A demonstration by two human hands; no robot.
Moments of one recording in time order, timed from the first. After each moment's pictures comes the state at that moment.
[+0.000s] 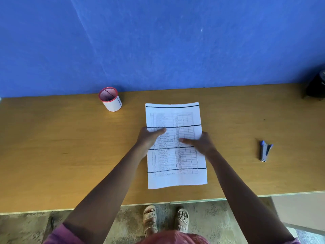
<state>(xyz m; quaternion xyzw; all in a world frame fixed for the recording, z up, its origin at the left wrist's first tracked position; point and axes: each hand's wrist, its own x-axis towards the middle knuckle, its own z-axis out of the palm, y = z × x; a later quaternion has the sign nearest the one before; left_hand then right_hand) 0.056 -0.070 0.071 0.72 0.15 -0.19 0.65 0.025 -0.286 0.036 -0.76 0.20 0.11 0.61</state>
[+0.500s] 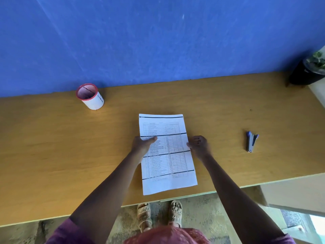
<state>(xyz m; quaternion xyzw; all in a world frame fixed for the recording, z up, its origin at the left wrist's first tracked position) 0.050 -0.094 0.007 0.74 0.21 -0.23 0.59 0.002 -0.330 -0.042 -0.80 0.34 0.06 0.50</state>
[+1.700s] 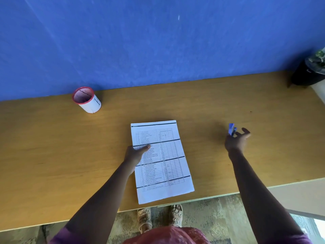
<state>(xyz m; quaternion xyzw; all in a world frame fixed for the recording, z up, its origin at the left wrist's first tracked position) 0.044 -0.078 -0.017 0.76 0.22 -0.25 0.56 0.019 -0.447 -0.029 -0.70 0.51 -0.12 0.48</state>
